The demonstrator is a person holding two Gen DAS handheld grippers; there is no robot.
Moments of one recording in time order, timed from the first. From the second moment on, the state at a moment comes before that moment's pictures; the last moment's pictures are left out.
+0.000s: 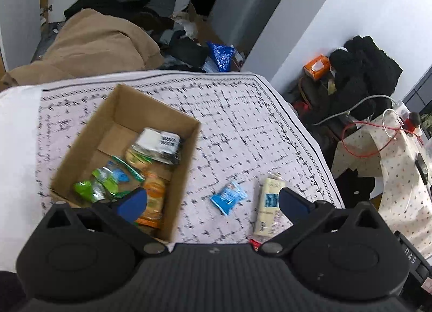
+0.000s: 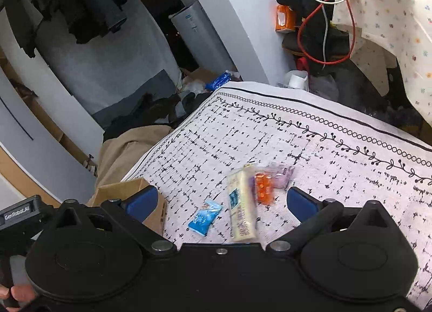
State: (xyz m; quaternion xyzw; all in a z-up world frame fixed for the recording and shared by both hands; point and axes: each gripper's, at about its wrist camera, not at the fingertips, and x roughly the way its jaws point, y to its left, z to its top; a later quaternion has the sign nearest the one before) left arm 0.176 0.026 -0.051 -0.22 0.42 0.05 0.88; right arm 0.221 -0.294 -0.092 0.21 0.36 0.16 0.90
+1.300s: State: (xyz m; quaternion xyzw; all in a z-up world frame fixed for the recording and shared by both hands) left arm 0.268 -0.096 -0.165 -0.19 0.49 0.01 0.85; right arm 0.289 -0.340 -0.175 0.31 0.40 0.14 0.85
